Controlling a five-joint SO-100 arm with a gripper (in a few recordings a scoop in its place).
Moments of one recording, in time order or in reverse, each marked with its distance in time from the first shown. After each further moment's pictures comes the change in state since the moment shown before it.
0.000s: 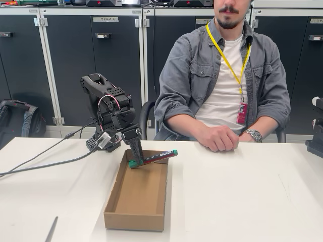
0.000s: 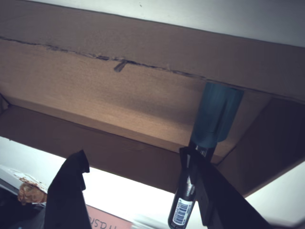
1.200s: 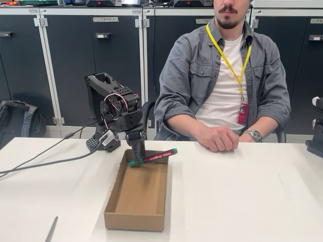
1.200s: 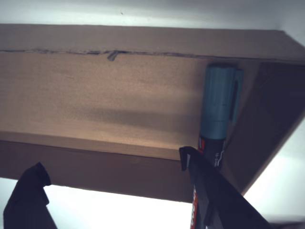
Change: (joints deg) arm -1.3 -16.9 -20.6 16.9 4.7
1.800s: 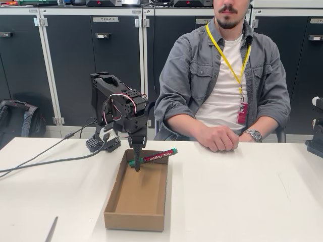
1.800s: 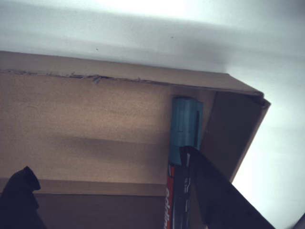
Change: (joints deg) arm 0.0 -15.7 -13.4 16.3 -6.1
